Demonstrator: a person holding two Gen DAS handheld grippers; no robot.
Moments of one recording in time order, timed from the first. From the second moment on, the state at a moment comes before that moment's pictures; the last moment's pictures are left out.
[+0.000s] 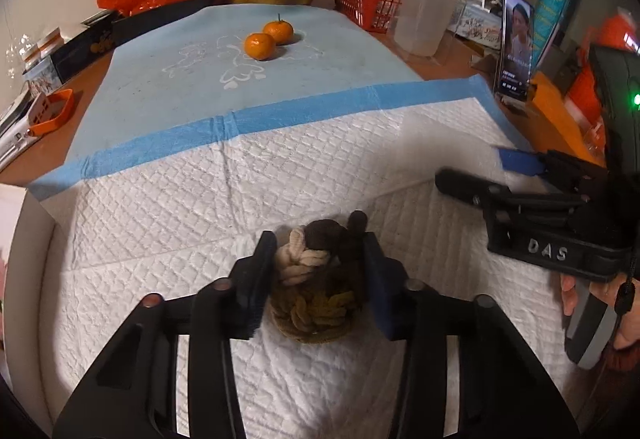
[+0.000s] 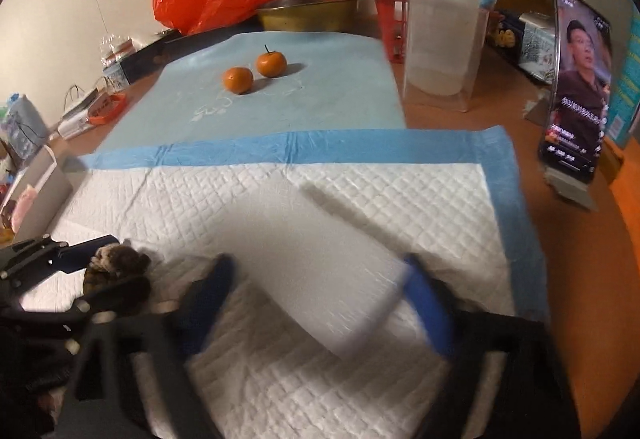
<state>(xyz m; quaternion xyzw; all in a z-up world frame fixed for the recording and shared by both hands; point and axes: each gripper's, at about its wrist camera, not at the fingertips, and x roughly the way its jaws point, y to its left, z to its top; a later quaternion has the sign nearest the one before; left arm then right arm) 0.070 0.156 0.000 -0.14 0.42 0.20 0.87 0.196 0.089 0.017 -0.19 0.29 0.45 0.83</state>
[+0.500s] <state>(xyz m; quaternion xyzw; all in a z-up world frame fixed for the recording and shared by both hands) 0.019 0.148 0.067 -0.18 0.32 0.21 0.91 0.154 0.045 0.076 -0.04 0.29 0.52 0.81</state>
